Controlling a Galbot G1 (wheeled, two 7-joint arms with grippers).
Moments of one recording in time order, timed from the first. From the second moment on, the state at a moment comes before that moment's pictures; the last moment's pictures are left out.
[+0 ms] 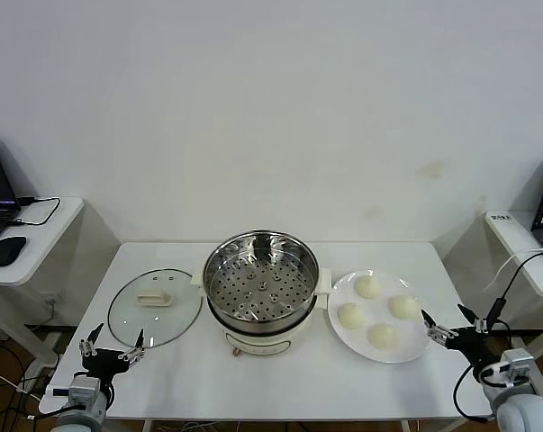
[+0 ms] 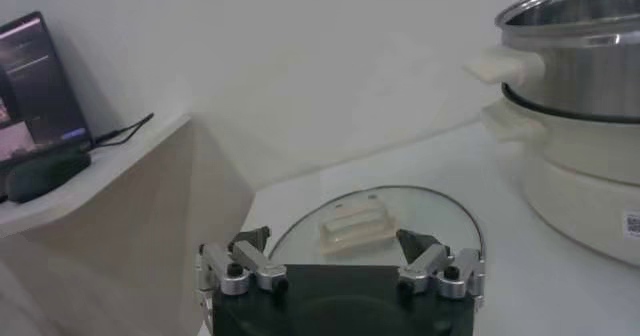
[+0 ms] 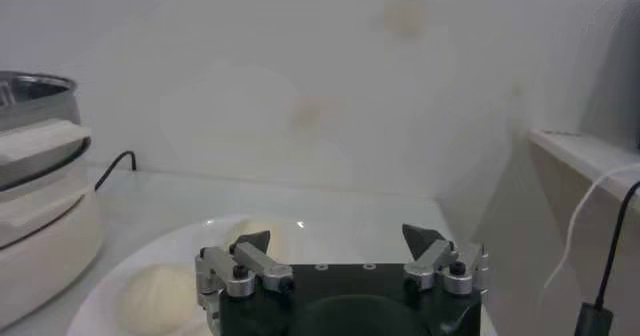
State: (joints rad) left arm 1.54 -1.35 -0.79 -1.97 0.07 0.25 0.11; right arm -1.42 1.05 0.85 1.85 0.35 -0.28 -0.27
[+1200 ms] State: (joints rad) left arm 1.59 -1.40 -0.83 -2.03 0.09 0.24 0.08; right arm -0.15 0.90 -0.25 1.08 -0.38 -0.07 -1.14
